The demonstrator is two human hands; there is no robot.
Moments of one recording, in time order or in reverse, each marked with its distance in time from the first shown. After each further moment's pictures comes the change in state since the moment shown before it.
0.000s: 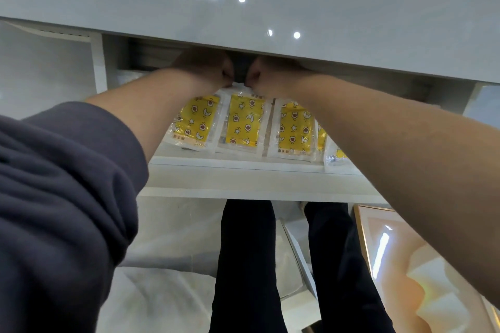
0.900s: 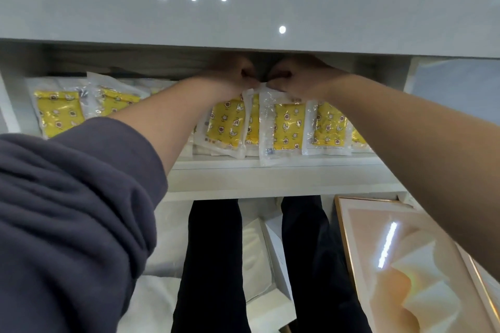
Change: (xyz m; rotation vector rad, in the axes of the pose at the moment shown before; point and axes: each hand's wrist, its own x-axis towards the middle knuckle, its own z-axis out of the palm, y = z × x) left_hand 0.035 0.148 0.047 -0.244 -0.054 0.074; right_hand -0.062 0.162 -0.021 0.160 -0.004 0.028
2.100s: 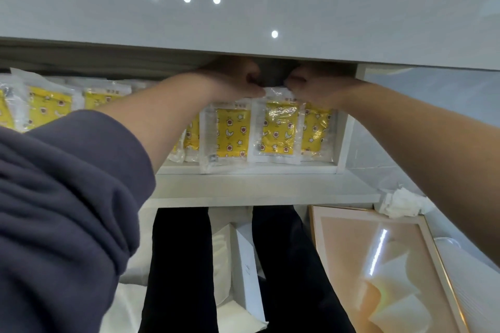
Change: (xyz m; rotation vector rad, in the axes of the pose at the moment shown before) left_hand 0.038 0.071 0.040 0.140 -0.091 0.048; right_hand -0.033 0.099 -0.034 -0.023 0.004 0.059
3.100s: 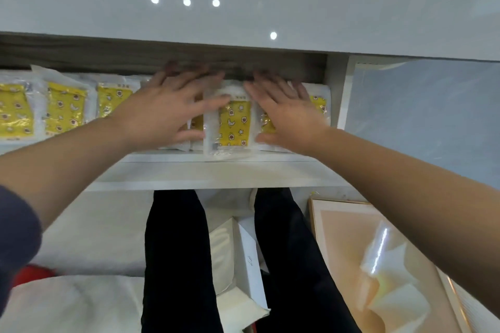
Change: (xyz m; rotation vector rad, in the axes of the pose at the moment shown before) left_hand -0.104 -0.075 0.008 0.819 0.227 0.407; right_hand -0.043 -0.015 0.065 -0.453 0.219 -0.317
